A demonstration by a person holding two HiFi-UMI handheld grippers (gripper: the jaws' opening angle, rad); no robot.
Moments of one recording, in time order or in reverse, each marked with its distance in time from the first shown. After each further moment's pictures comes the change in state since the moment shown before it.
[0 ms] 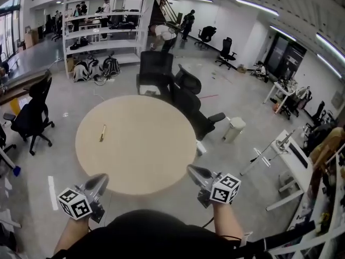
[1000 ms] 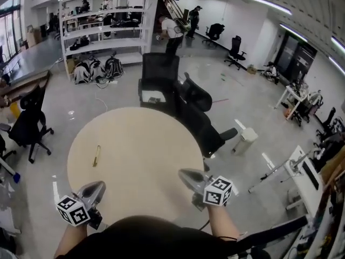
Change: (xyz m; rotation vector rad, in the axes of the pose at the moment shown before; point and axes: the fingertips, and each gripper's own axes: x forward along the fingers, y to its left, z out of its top) left arm 0.165 0.131 0.034 -0.013 0.050 0.101; right arm 0.157 -0.184 0.018 0.051 0.061 0.096
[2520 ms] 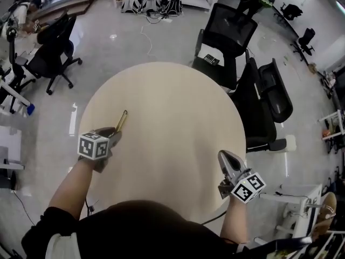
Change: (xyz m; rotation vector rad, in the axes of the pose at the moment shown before) left arm 0.137 0.325 -0.080 -0.099 0.472 0.436; right arm 0.169 -0.192 -0.012 0.088 0.134 -0.029
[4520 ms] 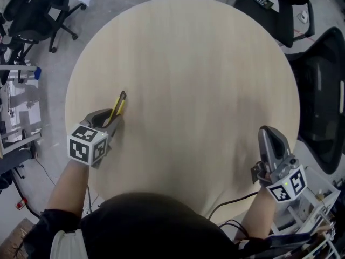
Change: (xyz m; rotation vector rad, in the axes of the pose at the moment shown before) left arm 0.134 0.083 -0.040 0.066 0.308 0.189; right arm 0.160 -0.160 -0.037 0.021 0.033 0.108
